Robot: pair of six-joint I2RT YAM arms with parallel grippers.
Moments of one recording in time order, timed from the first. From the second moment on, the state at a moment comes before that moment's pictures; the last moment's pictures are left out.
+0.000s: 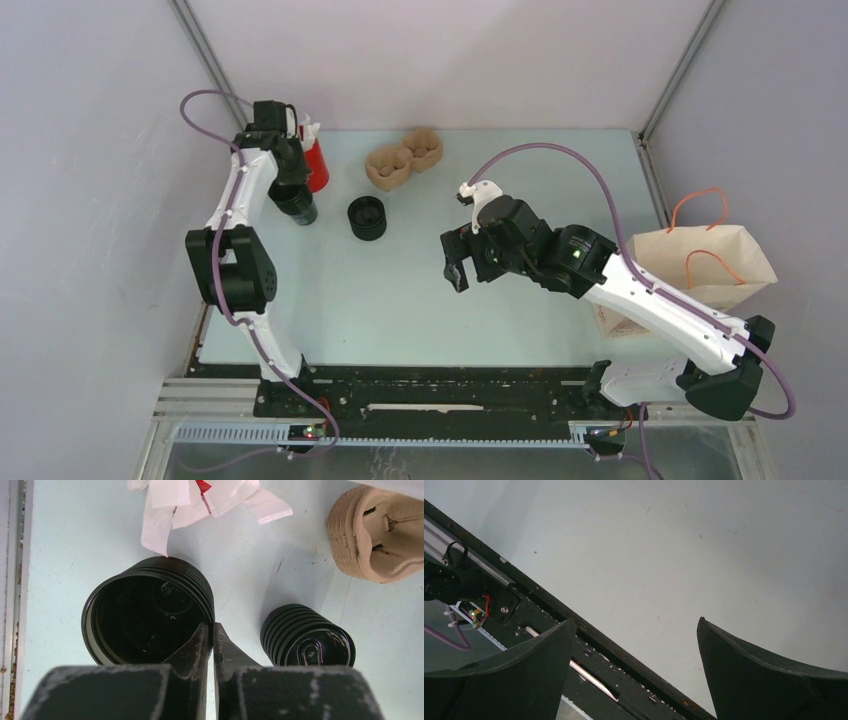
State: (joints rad) left arm 0.06 1.87 1.75 -0.80 -0.05 -0.21; right arm 0.99 1.26 1.39 -0.85 0.17 0.38
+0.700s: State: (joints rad) left arm 0.07 1.86 1.75 -0.80 -0.09 -0.21; right arm 0.99 1.27 1.39 -0.85 0.17 0.38
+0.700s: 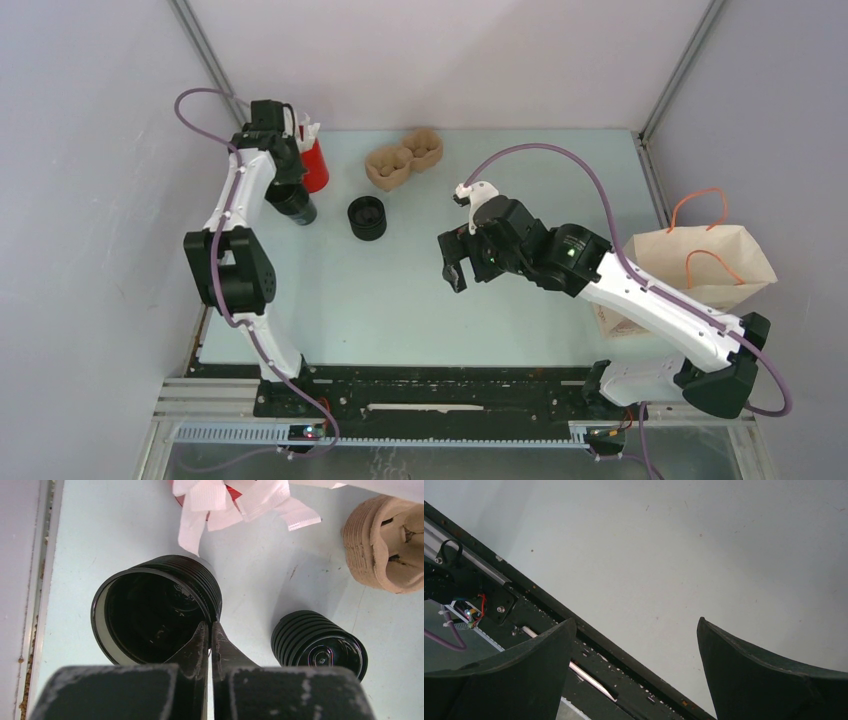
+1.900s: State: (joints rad) left arm -0.15 1.46 1.75 -0.82 -0.47 -0.18; right arm 0.99 1.27 1.39 -0.85 0.18 0.35
